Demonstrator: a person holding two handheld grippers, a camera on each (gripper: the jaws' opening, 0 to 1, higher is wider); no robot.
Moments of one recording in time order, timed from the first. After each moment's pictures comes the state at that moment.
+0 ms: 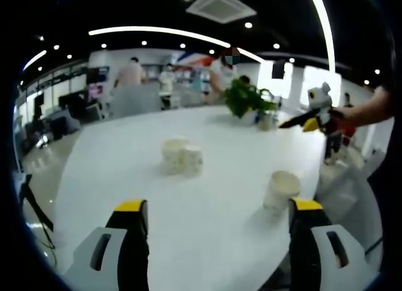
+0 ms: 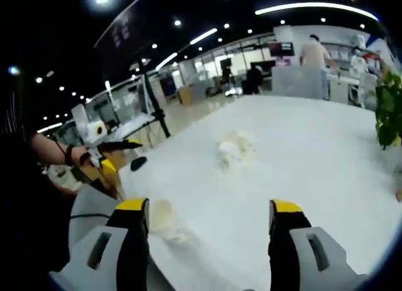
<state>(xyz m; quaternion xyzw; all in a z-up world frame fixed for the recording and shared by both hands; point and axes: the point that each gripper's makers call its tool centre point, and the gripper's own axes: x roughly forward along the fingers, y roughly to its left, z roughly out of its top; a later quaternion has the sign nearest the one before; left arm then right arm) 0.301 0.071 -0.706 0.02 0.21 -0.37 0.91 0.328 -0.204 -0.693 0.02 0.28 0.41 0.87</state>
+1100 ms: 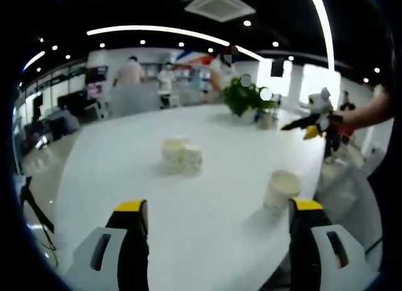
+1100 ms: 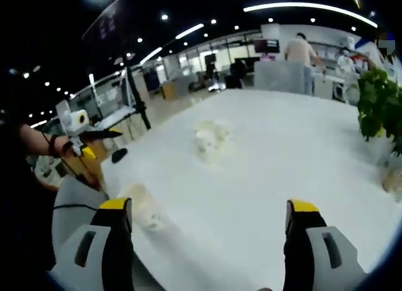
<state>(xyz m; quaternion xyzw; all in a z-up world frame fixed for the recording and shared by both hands) 0.304 0.071 -0.705 0.02 0.21 -0.37 0.90 0.334 -0.234 -0.714 0.00 0.29 0.35 0.89</state>
